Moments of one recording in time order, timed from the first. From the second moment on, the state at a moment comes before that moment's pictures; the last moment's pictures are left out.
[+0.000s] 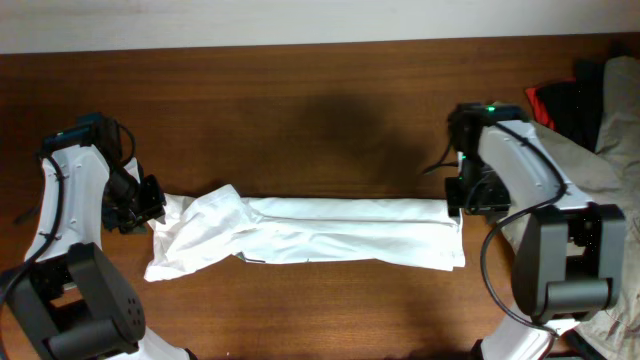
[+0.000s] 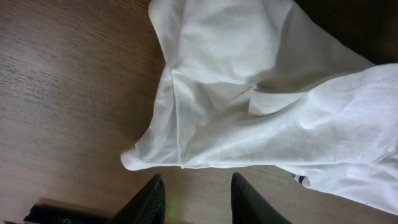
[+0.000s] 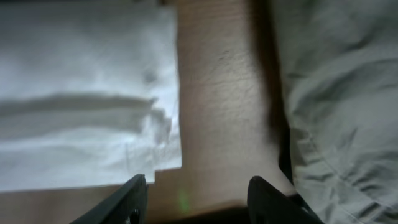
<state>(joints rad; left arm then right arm) 0.28 1.80 1.43 -1.32 0.03 -0.17 0.03 1.89 1.40 -1.37 0.15 0.17</state>
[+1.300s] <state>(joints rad) 0.16 1.72 1.44 -1.24 0.14 -0.15 -0.12 1.87 1.18 -1.04 -0.18 0.01</state>
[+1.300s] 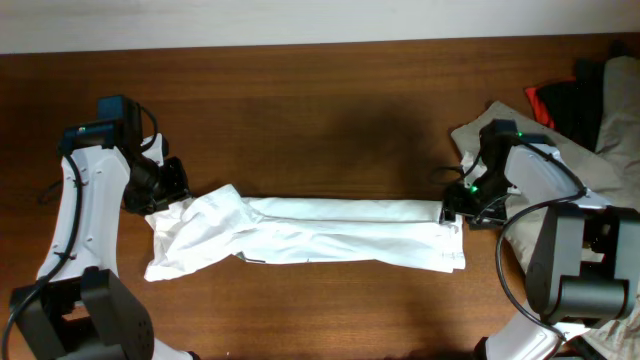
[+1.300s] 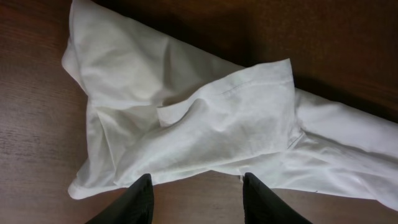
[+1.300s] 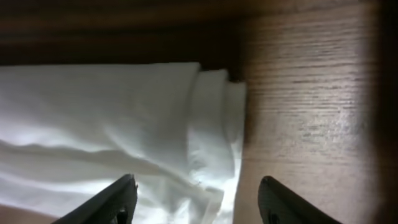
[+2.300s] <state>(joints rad) 0.16 1.72 1.44 -1.25 0.14 -0.15 0.29 1.88 1.52 -1.19 -0.06 0.19</state>
